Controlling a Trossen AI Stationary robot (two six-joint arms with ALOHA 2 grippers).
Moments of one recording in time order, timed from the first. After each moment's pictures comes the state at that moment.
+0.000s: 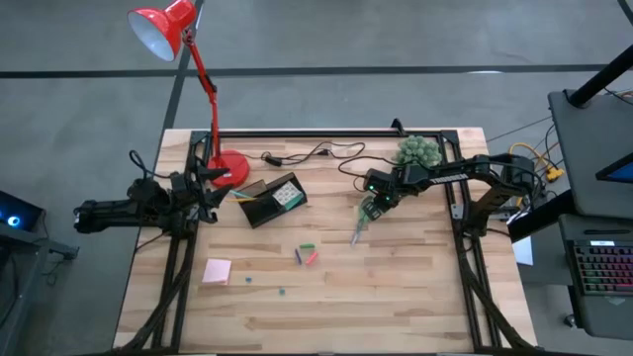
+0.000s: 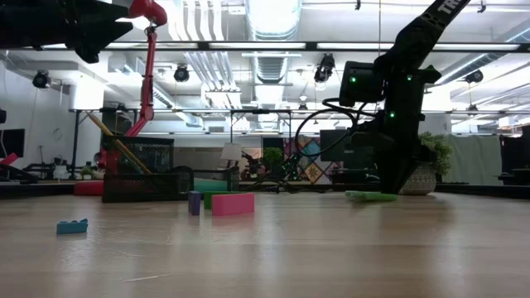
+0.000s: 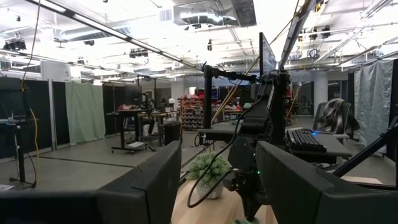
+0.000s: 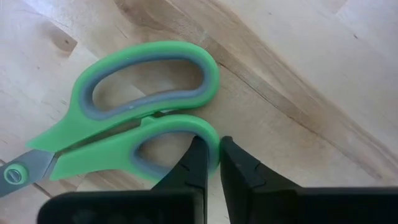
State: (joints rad) left arm 0.00 0.06 0.18 0.16 -0.32 0.12; right arm -0.26 1.63 0.78 -0.57 0.02 0.63
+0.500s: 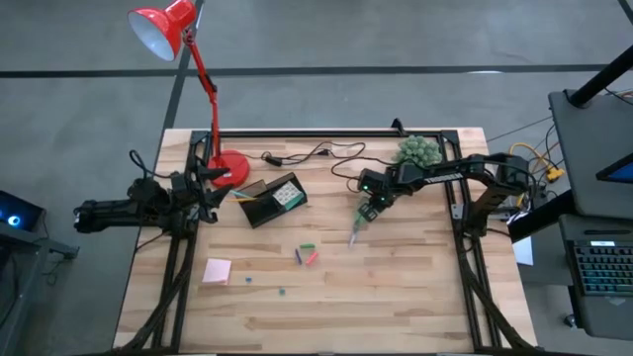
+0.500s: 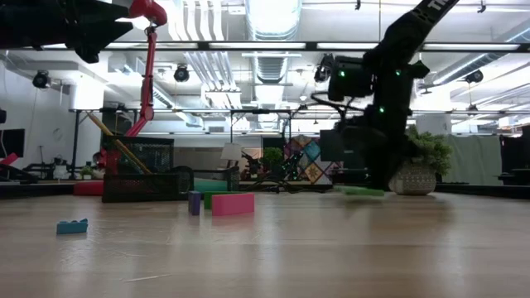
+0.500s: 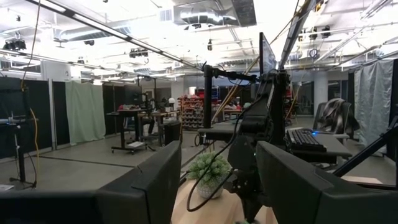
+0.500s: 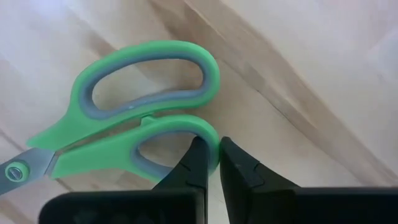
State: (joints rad) left arm 0.00 0.06 0.18 0.16 -0.32 0.12; right arm -0.25 1.64 0.87 -0.59 0.04 0.56
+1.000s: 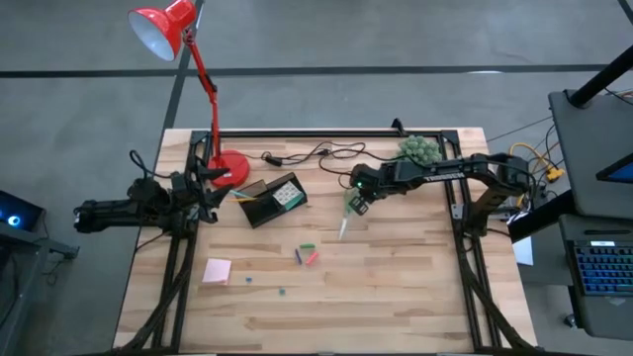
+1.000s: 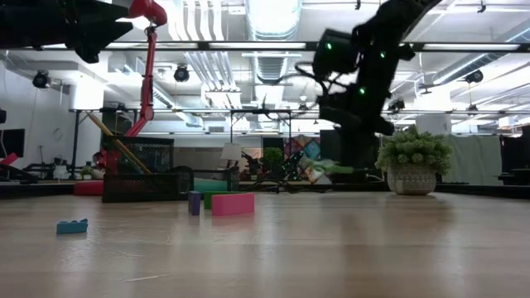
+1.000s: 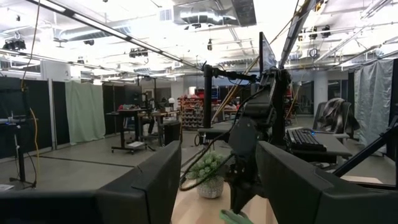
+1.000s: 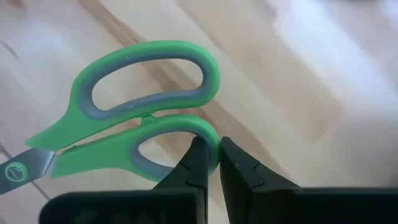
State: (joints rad) left arm 0.00 0.06 0.18 0.16 -0.32 0.12; right arm -0.21 1.64 1.00 -0.59 0.22 0.49
